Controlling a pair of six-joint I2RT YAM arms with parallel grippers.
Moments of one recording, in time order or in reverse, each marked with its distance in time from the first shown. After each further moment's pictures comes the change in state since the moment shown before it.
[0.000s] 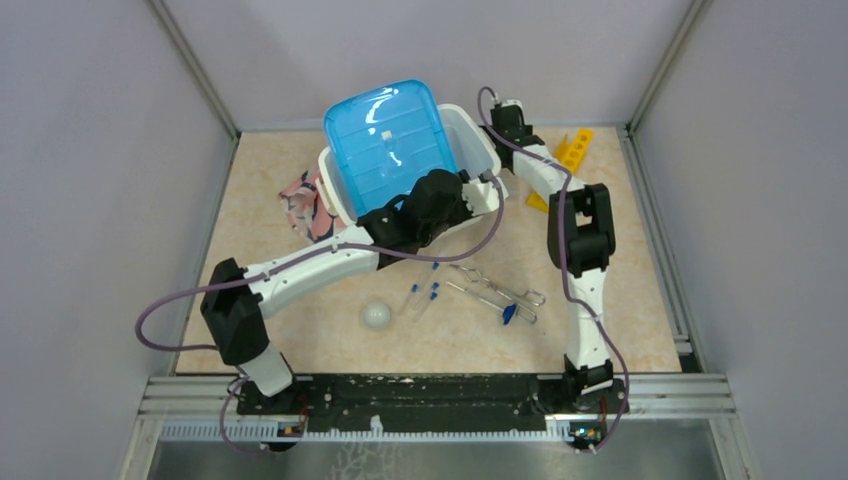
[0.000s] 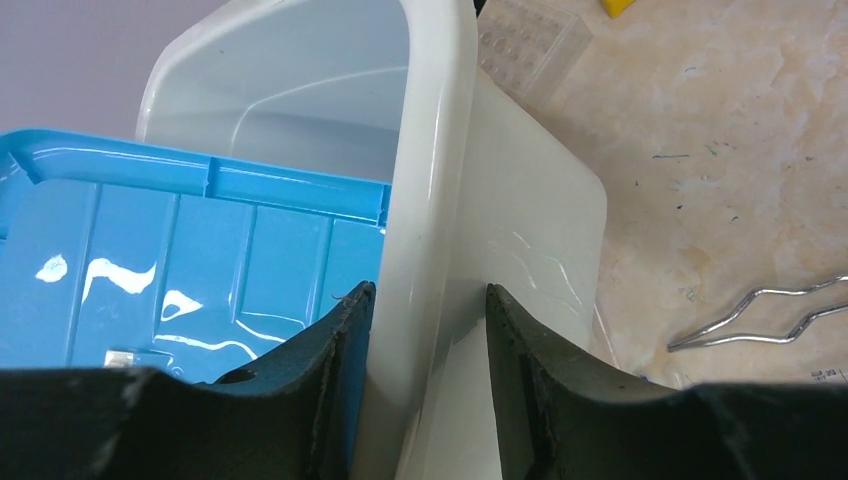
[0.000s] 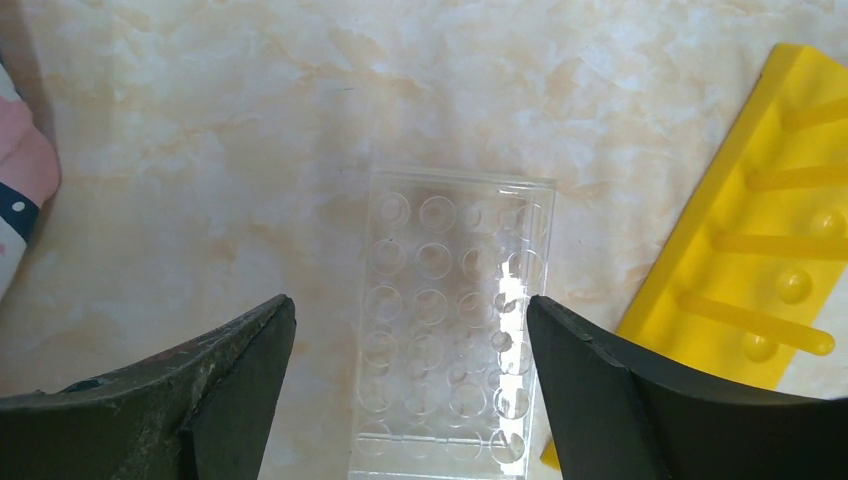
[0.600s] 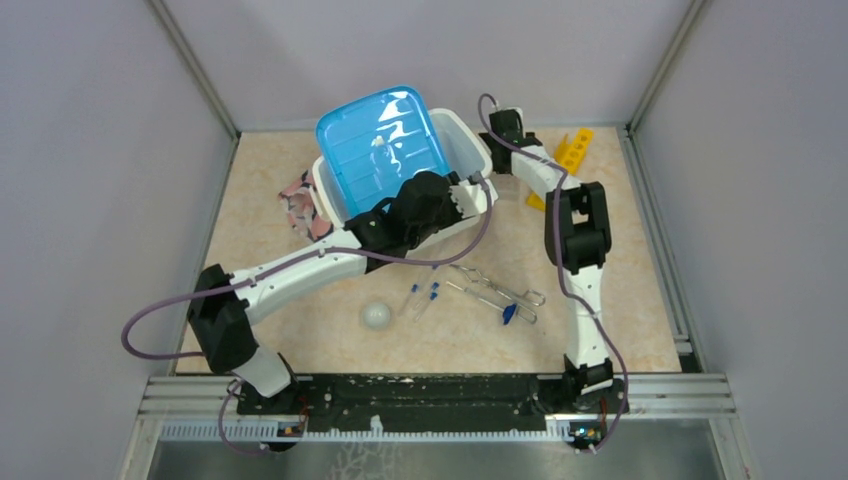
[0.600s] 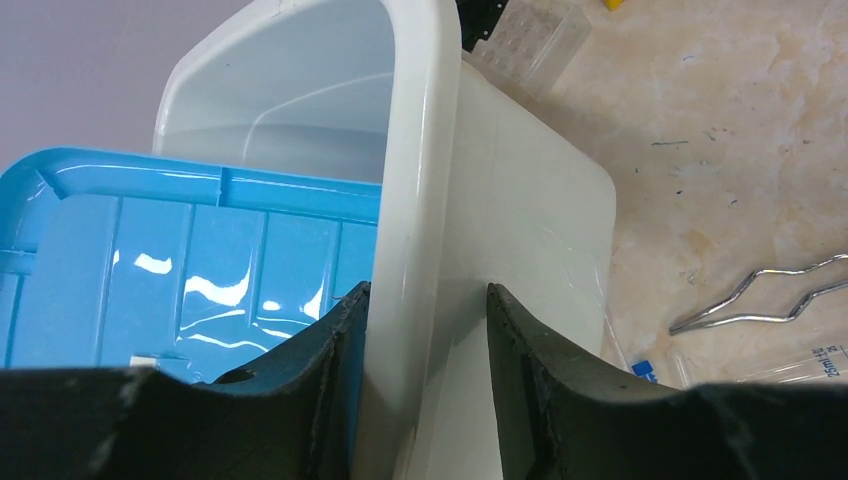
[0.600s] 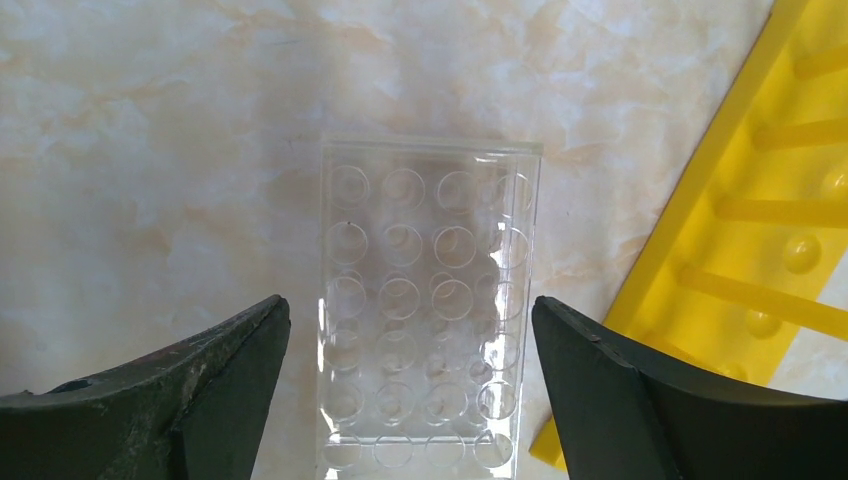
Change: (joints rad) left arm 0.024 -0.081 -0.089 0.025 0.042 0.005; right arm -0.007 0.043 0.029 -0.064 0.053 0.005
